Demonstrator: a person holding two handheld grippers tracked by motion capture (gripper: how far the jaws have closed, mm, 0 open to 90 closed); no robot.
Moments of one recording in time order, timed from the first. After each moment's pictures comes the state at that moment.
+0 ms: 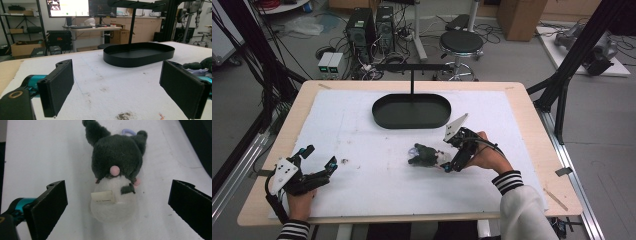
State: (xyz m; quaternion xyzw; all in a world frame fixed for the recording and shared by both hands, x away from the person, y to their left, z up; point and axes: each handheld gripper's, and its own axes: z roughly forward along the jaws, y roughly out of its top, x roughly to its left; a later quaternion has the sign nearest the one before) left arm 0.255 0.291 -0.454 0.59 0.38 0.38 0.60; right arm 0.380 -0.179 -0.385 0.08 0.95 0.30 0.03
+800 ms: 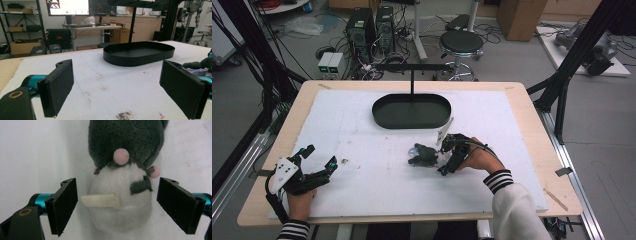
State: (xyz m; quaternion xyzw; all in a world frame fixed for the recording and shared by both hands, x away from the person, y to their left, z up) left arm 0.256 0.292 -0.453 0.59 0.38 0.37 0.60; right arm 0.388 -0.161 -0.409 0.09 0.97 0.22 -0.02
